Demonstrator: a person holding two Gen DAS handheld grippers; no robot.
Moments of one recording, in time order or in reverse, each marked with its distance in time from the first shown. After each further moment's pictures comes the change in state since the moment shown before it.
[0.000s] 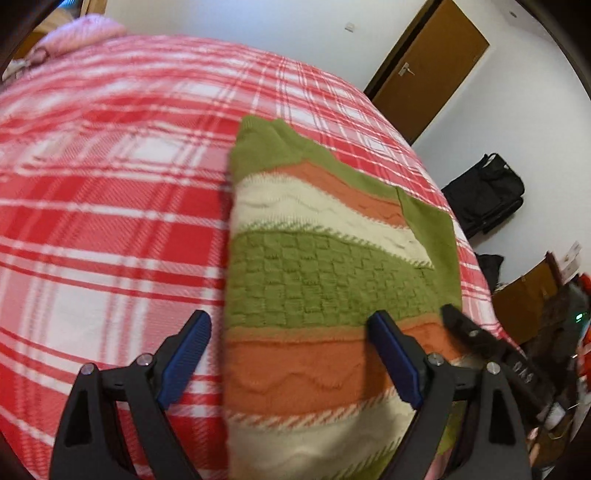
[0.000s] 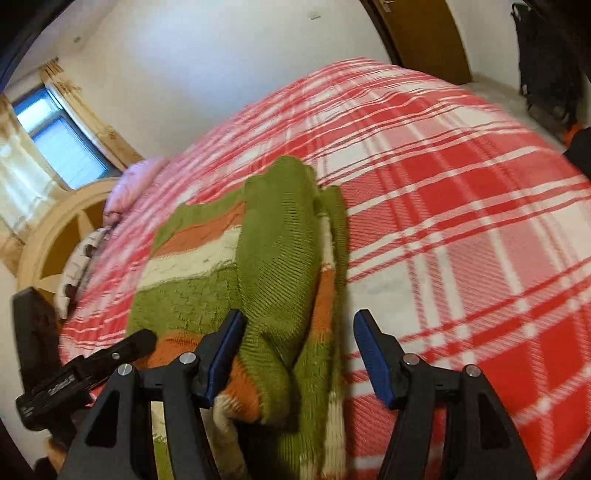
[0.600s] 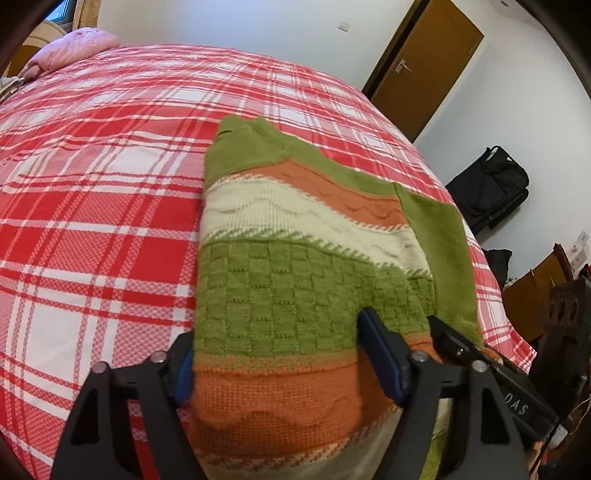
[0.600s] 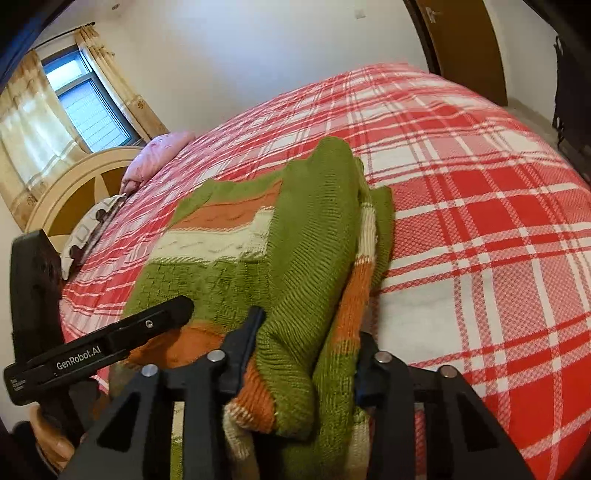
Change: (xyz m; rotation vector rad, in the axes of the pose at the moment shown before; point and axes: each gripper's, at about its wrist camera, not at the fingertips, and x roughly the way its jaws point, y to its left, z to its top) left arm 0.017 -0.019 0.006 0.065 -0.029 0.048; right arm 0.015 0.025 -0.003 -0.168 0.026 -0.004
